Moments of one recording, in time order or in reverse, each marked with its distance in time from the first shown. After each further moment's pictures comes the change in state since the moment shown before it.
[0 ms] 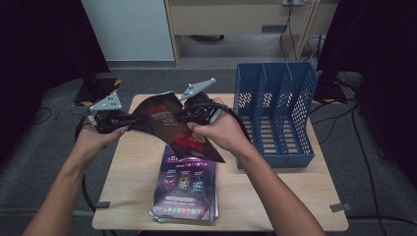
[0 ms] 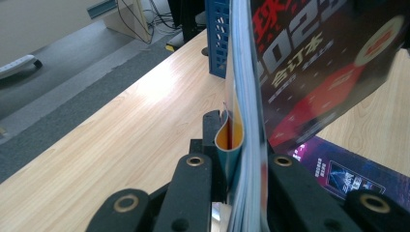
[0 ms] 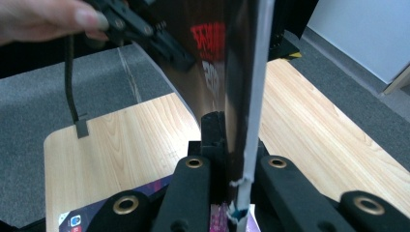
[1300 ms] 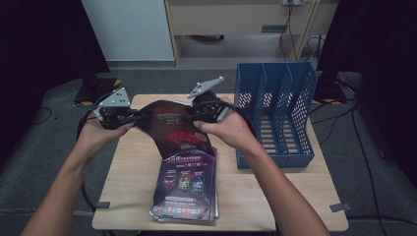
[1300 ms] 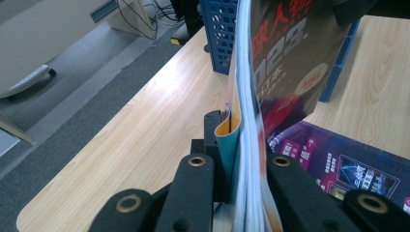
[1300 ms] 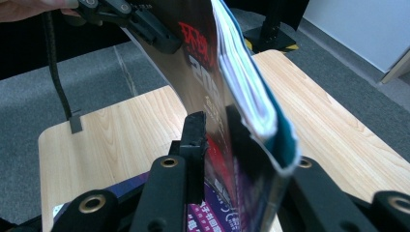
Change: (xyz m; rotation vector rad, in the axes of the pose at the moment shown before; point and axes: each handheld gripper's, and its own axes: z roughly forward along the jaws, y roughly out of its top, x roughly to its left) left arm -0.013 0.030 0.006 0.062 0.025 0.105; right arm -0.016 -0.009 -0.007 0.016 -0.006 0.033
